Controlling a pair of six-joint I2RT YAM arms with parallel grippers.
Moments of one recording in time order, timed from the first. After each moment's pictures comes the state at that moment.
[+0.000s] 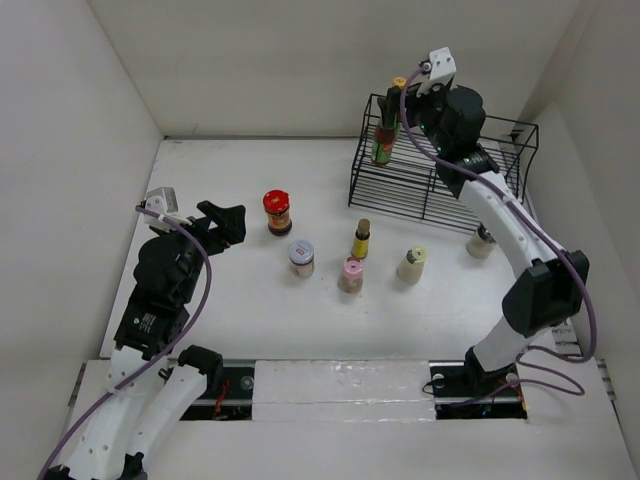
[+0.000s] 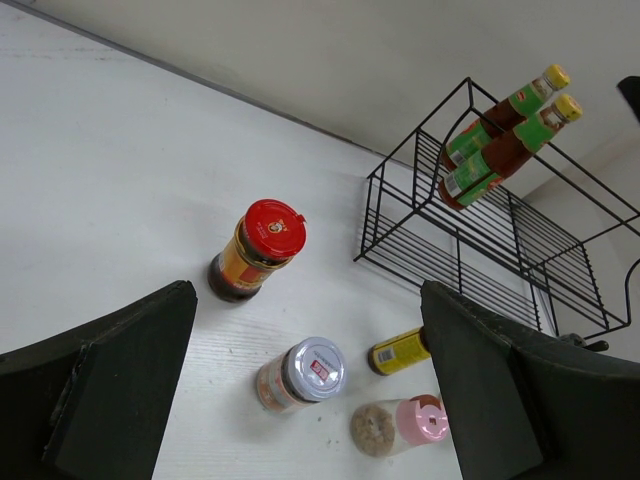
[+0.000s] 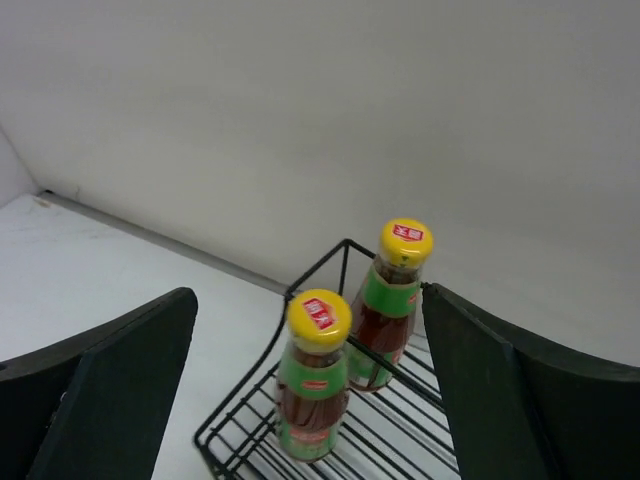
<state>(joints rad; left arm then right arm) -0.34 0.57 0.82 -0.35 -0.20 -0.56 0.31 1.68 1.62 0.15 -0.09 -0.05</state>
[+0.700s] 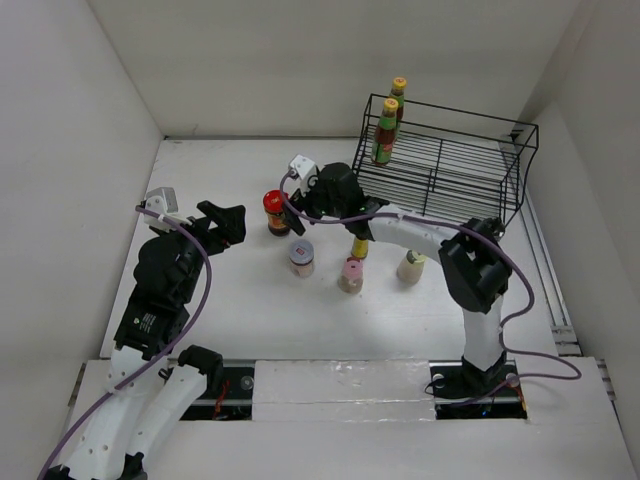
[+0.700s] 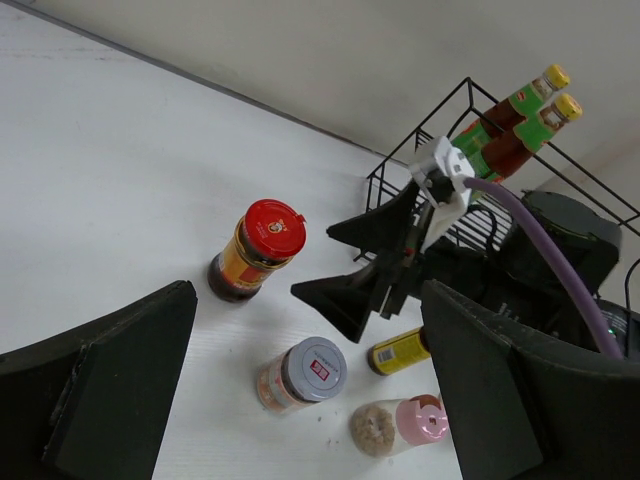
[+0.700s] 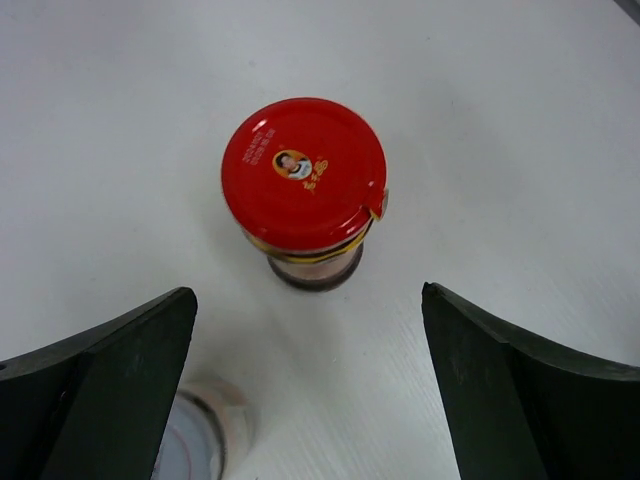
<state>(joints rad) -0.34 0.57 0.82 -0.35 -0.20 -0.56 0.74 1.95 1.45 0.11 -0.25 -0.11</state>
